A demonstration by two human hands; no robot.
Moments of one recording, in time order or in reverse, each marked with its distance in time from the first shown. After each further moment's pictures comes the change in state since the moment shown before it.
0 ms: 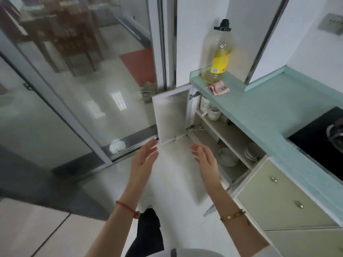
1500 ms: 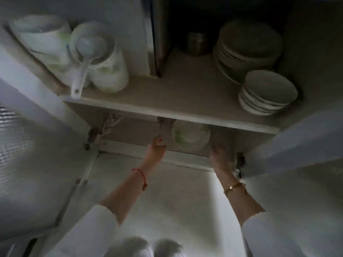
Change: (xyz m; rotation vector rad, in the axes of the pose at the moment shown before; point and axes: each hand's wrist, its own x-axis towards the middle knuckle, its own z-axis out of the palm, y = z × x) left_hand 0.533 -0.622 0.424 0.599 -0.935 -0.260; right_hand 0.483 0.609 -0.201 -0.135 0.901 0.599
